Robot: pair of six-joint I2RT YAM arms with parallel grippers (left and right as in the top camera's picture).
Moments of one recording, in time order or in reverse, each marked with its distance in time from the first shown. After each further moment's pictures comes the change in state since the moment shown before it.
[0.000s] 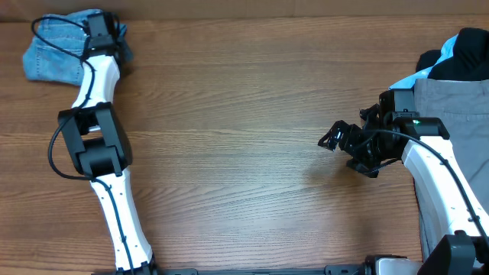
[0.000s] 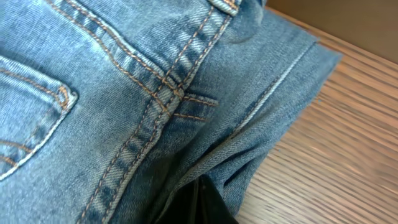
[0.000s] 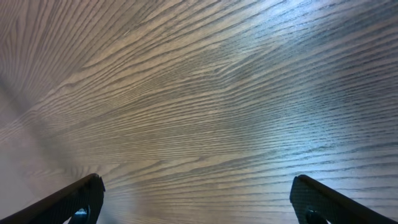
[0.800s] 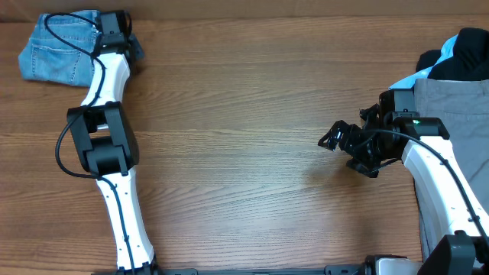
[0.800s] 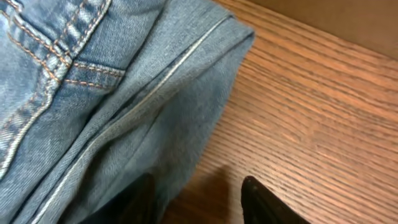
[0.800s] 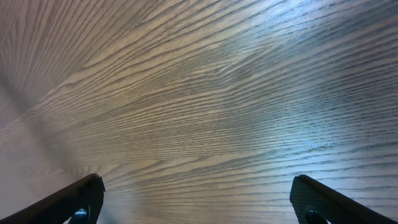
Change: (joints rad) left arm -0.060 -0.001 0.026 -0.053 0.003 0.000; right arm 0.000 0.000 0.000 0.000 0.000 0.000
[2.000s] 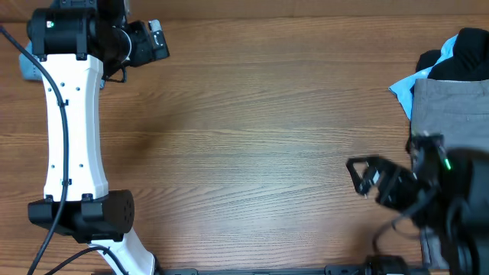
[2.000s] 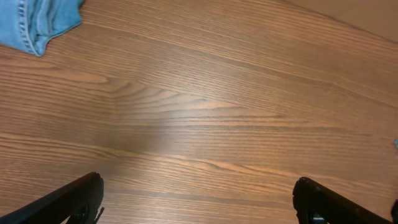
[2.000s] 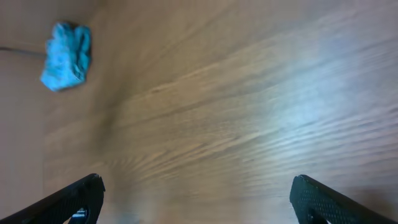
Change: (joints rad) left arm -0.138 -0.666 0.109 -0.967 0.395 -0.027; right arm 0.000 -0.703 0.185 -0.344 0.085 0.004
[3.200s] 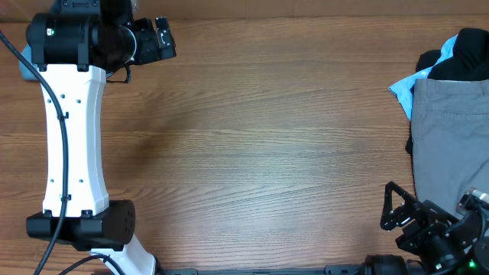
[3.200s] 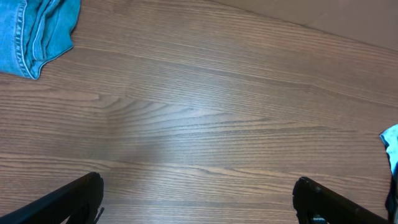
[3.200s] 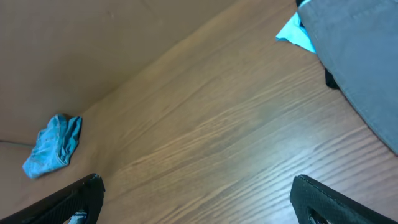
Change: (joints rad) left arm -0.031 -0.056 0.000 0.030 -0.002 0.024; right arm 0.000 -0.347 -0.071 0.035 0.297 0.121
